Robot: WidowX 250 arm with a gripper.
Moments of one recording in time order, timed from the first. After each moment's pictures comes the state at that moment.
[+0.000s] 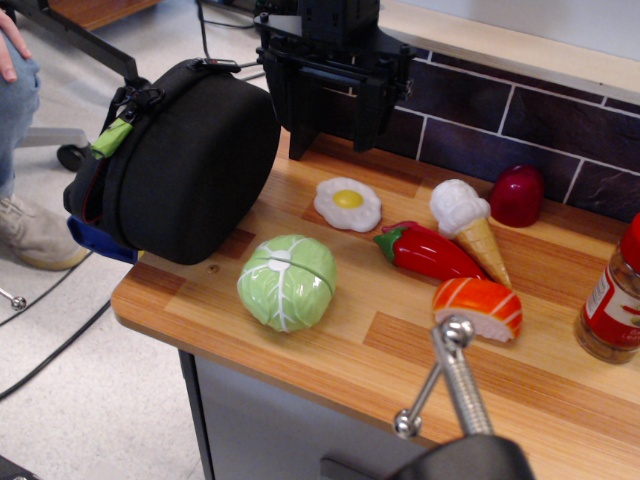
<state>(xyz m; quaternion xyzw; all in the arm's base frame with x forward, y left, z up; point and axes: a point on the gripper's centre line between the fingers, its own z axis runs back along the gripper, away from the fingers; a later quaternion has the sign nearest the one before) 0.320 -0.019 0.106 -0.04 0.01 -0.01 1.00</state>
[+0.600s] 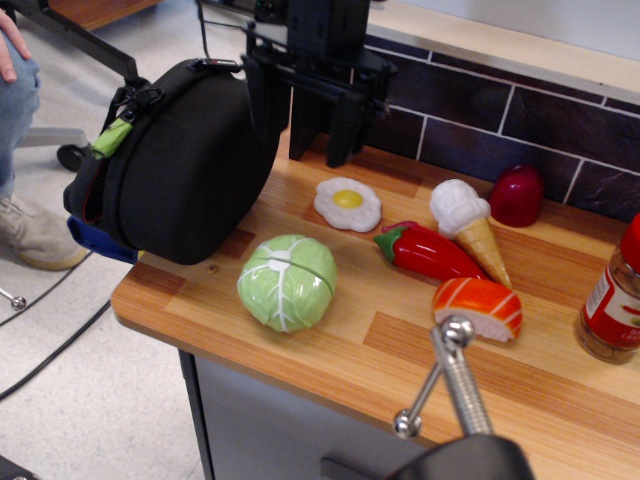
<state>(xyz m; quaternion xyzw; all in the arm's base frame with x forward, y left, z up) 0.299 -0.007 0.109 -0.01 0.08 -0.07 0.99</state>
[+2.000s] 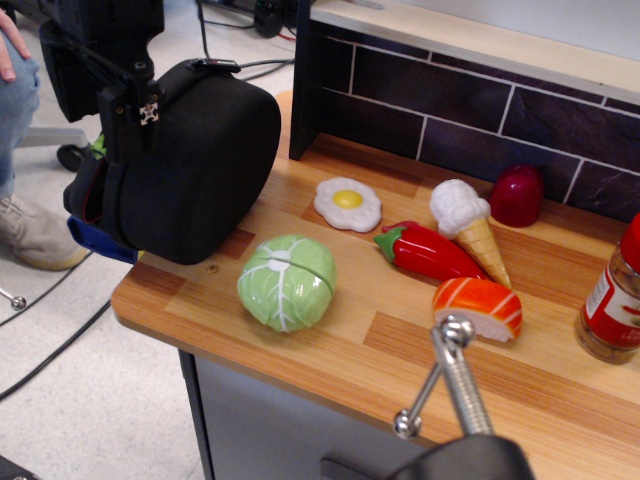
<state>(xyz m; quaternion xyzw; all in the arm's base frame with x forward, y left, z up) 0.237 0.085 0.110 0.02 0.02 -0.17 0.99</state>
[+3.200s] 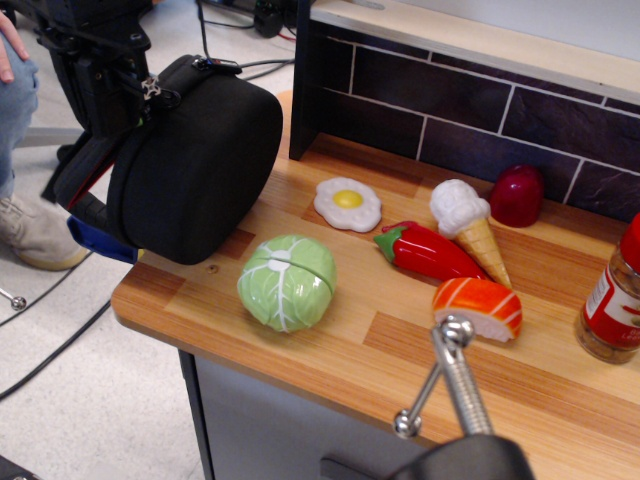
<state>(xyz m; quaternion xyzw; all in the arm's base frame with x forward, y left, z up) 0.236 0.084 0.122 -0.03 0.01 -0.12 0.99</state>
